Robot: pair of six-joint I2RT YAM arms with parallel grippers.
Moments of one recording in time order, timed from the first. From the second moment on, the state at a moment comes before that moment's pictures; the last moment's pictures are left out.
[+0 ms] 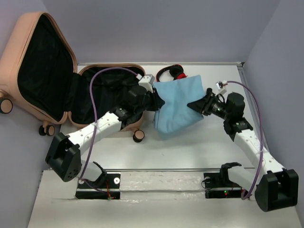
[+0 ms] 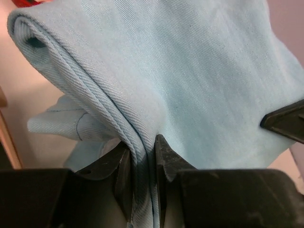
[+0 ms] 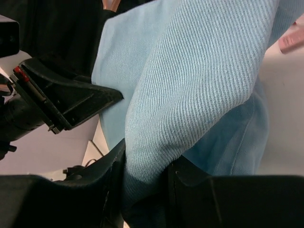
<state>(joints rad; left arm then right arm) -0.74 1.38 0.98 0.02 0.01 -0.57 0.15 0.98 0.63 0.13 -0.67 0.78</state>
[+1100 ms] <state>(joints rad) 0.22 1.95 2.23 -0.23 0.71 -0.84 0.56 2.28 2.28 0.36 -0.46 0.84</state>
